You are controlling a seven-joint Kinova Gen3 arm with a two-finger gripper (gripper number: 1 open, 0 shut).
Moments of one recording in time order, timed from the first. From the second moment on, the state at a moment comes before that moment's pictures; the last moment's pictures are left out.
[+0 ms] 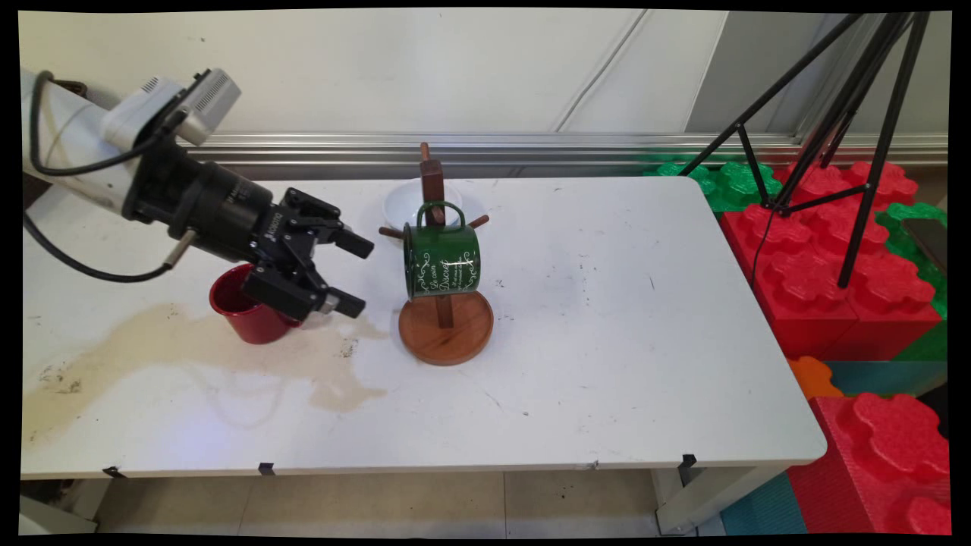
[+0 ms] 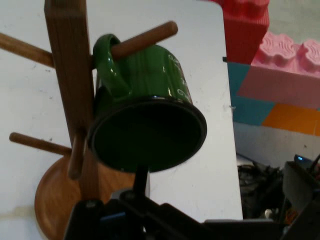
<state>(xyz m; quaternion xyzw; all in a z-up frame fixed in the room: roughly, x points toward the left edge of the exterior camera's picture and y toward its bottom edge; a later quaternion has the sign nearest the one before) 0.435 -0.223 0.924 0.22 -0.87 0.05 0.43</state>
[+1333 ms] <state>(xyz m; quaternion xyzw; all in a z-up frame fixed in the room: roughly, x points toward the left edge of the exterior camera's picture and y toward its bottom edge) 0.400 -0.229 0.887 0.25 -0.85 0.07 0.47</state>
